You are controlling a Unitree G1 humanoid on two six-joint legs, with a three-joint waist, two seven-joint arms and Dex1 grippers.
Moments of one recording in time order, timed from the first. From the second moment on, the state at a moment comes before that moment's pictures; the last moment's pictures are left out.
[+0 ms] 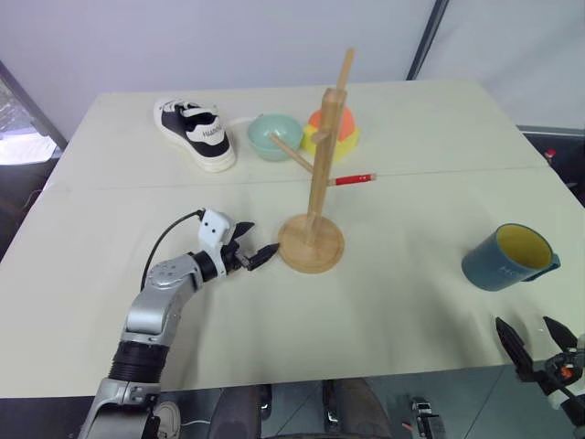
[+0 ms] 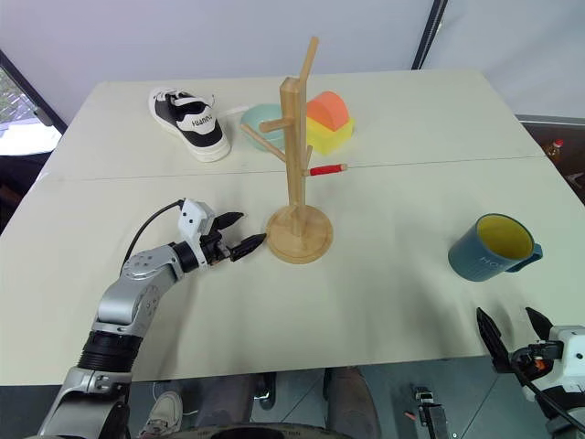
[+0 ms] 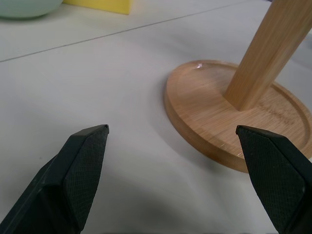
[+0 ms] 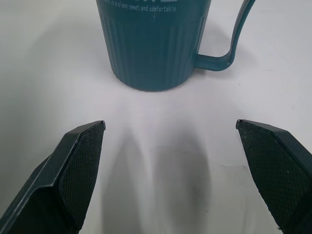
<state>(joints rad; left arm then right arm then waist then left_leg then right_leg) -0.29 0.34 -0.02 0.02 -0.31 0.34 -0.74 0.59 -0.38 -0.66 -0.19 0.53 0.04 0.62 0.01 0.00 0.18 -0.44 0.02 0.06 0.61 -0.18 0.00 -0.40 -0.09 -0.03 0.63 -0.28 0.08</state>
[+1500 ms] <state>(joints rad) -0.16 0.49 -0.21 -0.50 -0.58 0.51 -0.99 0.24 -0.59 -0.69 0.10 0.43 0.08 0.53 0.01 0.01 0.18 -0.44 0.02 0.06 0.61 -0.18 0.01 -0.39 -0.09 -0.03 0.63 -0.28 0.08</state>
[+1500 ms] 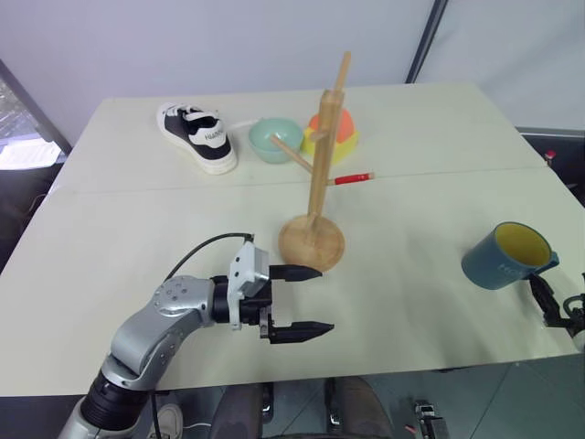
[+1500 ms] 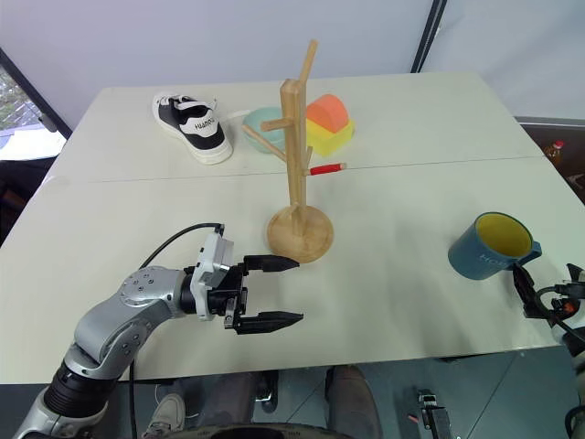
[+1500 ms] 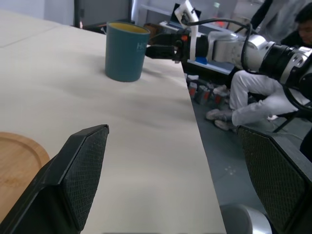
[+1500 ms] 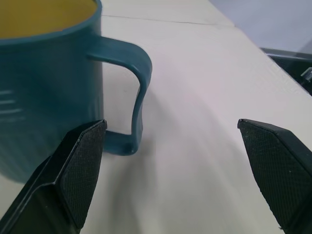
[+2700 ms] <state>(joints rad) -0.12 0.55 -0.11 -0.46 -0.58 0.45 -0.91 0.08 -0.65 -0.49 0.06 0.38 0.05 0.73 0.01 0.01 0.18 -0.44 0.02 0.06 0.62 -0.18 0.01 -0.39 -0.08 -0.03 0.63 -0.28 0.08</state>
